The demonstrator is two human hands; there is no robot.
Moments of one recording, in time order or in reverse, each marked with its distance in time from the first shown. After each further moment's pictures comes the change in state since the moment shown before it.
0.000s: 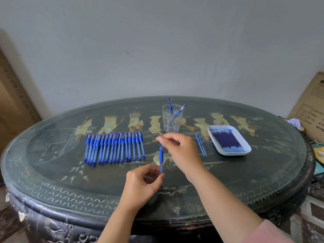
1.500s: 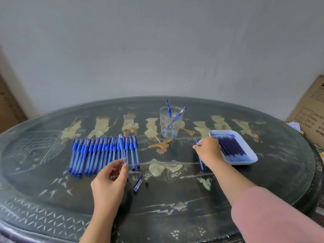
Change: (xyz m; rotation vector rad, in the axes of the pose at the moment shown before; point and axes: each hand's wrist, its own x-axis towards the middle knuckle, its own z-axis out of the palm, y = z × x) left_hand 0.035 -0.030 -0.022 -0.155 0.436 -0.337; right_hand 0.107 0.115 -0.063 -0.770 0.152 0.301
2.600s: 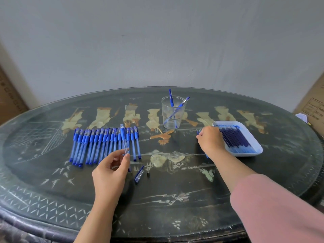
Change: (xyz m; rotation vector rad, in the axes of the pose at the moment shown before) left_hand 0.002 0.000 0.001 0.029 -0.012 -0.023; right_hand 0.017 0.003 0.012 -0.194 0.082 -0.076
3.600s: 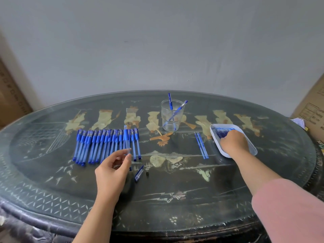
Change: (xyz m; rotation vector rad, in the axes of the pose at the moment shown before) left_hand -0.002 -0.001 -0.001 -0.047 -0.058 0.024; right_hand 0.004 0.058 -0.040 -0.012 -0.012 0.272
